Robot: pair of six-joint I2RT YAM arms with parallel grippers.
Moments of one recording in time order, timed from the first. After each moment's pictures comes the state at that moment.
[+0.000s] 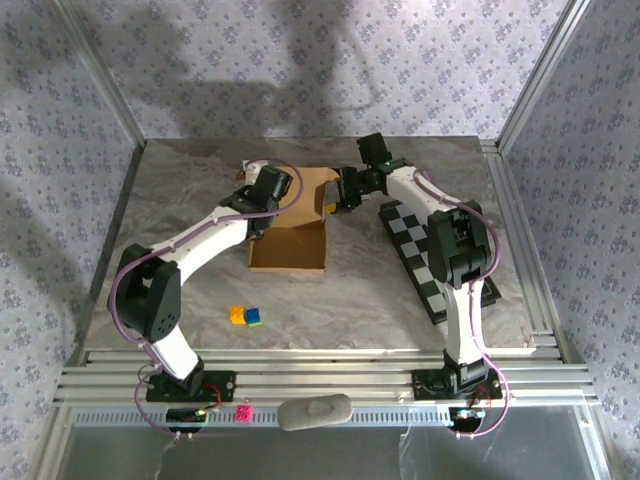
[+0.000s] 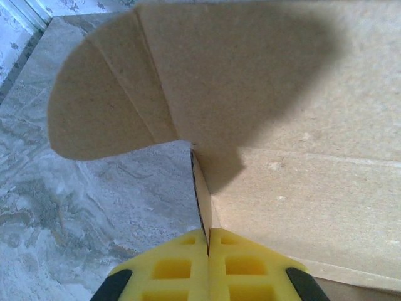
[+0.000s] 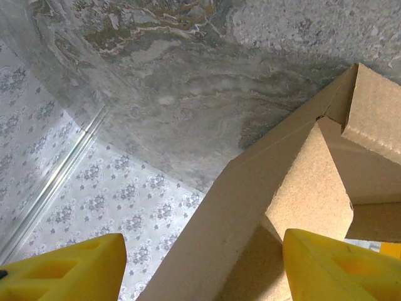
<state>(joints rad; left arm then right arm) -0.57 1.68 1.26 -0.42 -0.67 -0.42 0.38 2.14 1.76 -0.53 -0.69 1.79</state>
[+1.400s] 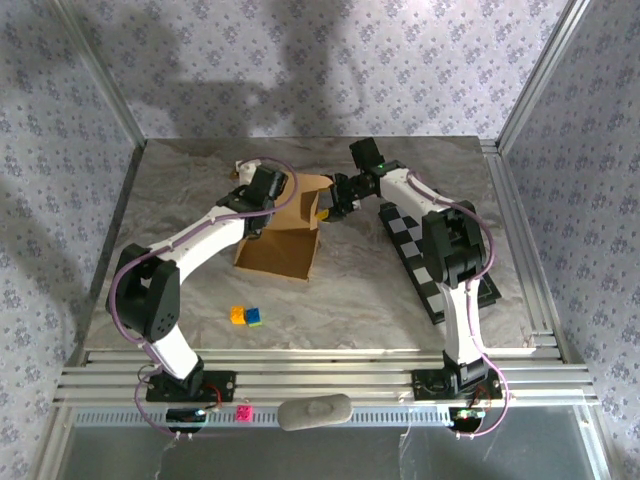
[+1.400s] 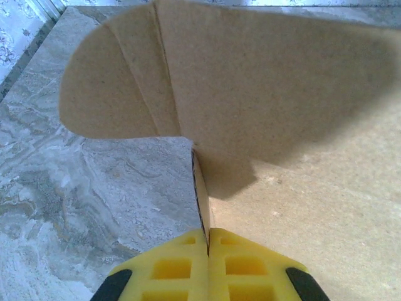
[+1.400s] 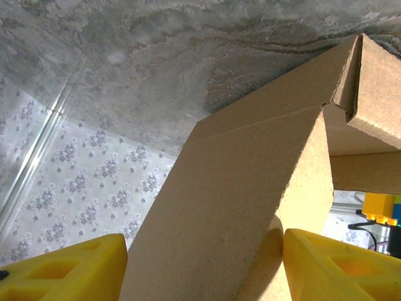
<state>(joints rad) -0.54 1.68 1.25 -0.41 -0.67 -0.47 0.41 2.17 1.78 -0.57 -0.83 1.84</state>
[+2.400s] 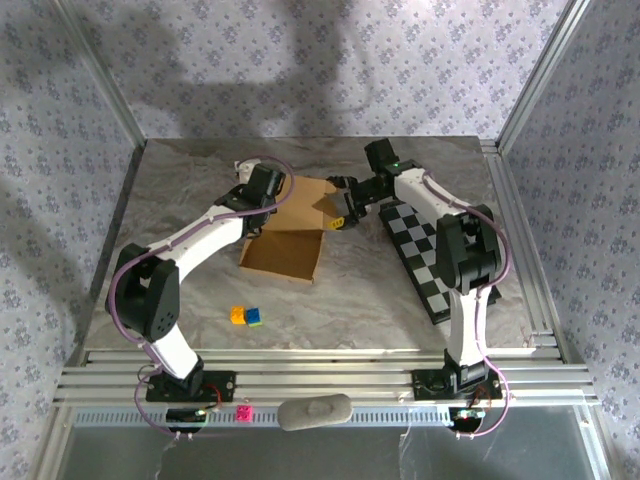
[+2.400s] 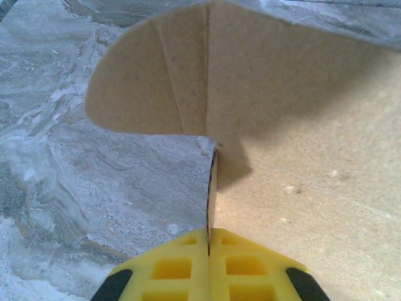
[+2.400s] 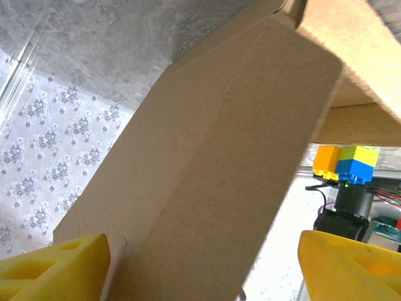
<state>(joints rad) -0.52 1.68 1.25 -0.39 -0.58 -0.50 0.35 2.06 1.67 -0.69 -0.97 1.65</state>
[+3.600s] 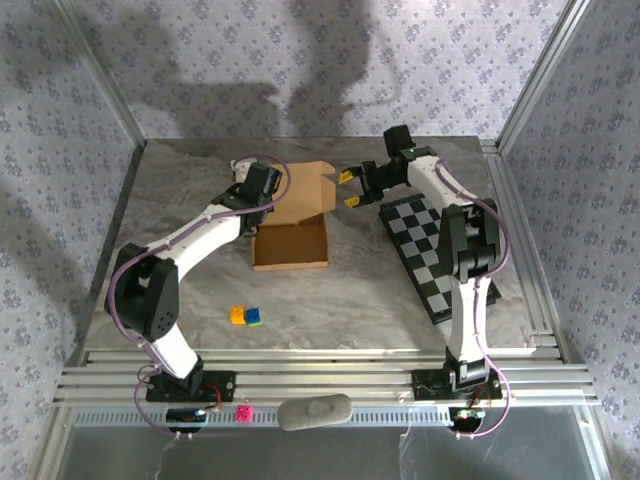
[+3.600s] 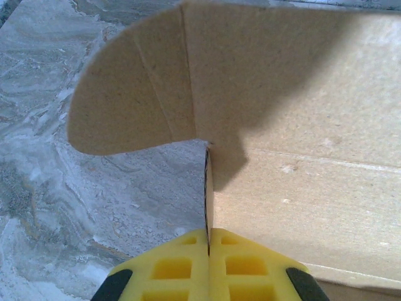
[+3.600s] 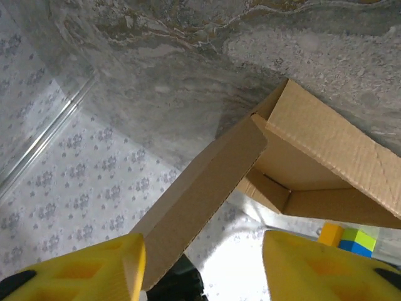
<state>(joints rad) -0.50 1.68 1.25 -0.39 -0.58 -0.50 0.24 2.15 1.85 -0.77 -0.81 1.41</state>
